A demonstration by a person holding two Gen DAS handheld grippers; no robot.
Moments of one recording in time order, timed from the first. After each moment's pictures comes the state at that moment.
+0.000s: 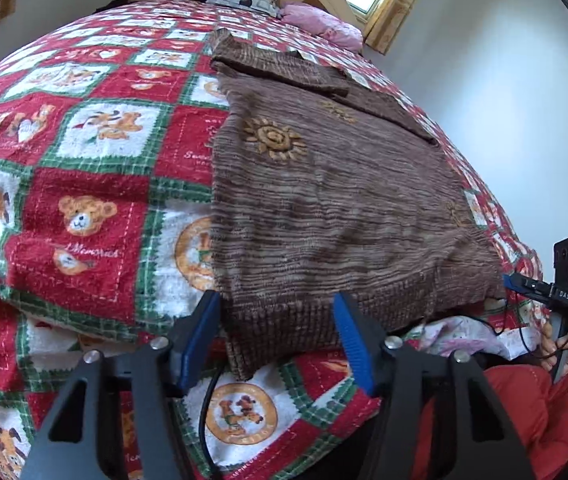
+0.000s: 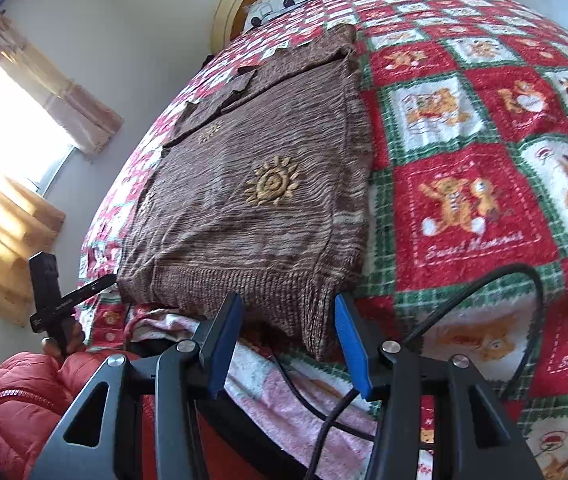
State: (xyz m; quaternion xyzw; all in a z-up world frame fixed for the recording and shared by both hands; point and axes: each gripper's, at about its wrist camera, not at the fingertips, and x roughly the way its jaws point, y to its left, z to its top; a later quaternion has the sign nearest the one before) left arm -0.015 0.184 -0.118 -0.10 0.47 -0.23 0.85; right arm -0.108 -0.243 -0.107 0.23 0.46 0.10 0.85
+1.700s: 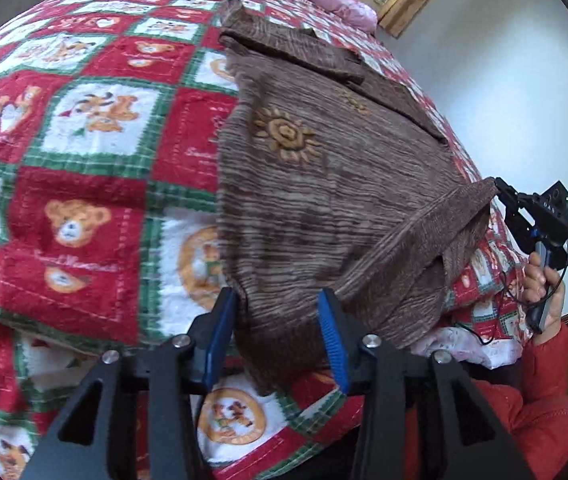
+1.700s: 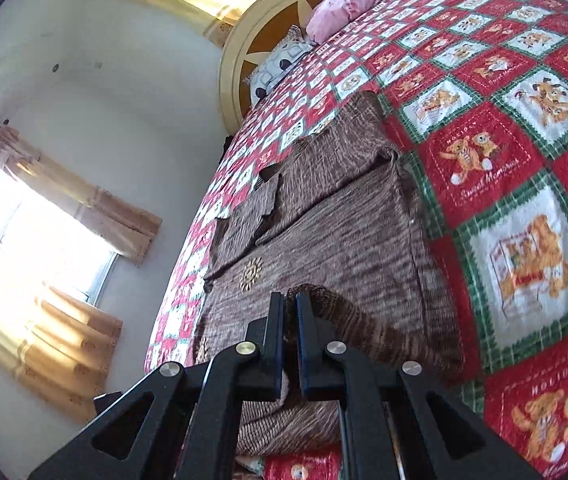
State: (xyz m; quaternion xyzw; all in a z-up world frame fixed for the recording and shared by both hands) left arm 0.013 0.186 -0.115 -0.12 0.52 -0.23 0.81; right arm 0.013 -0.274 -0.079 0.38 0.34 0.11 0.85
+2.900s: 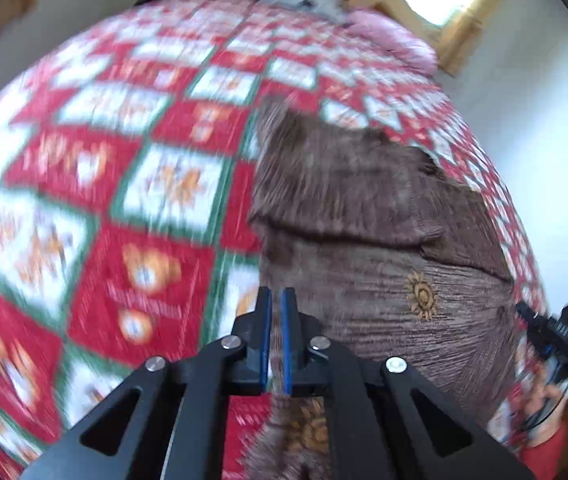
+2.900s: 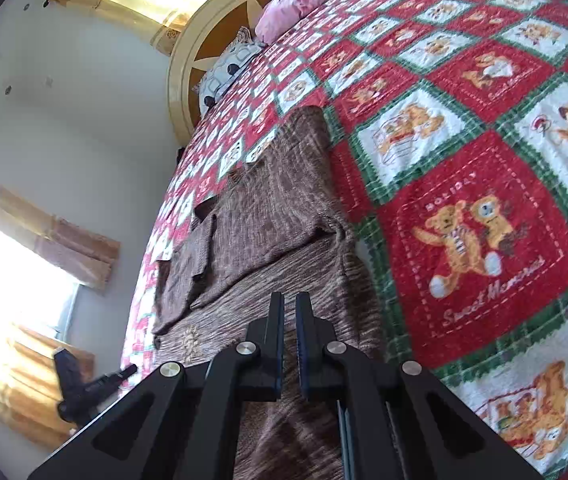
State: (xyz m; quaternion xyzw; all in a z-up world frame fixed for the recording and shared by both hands) left arm 0.197 0.170 -0.057 -0.09 0.48 -0.14 0.86; right arm 0.104 -0.318 -0.107 0.40 0.36 0.03 0.84
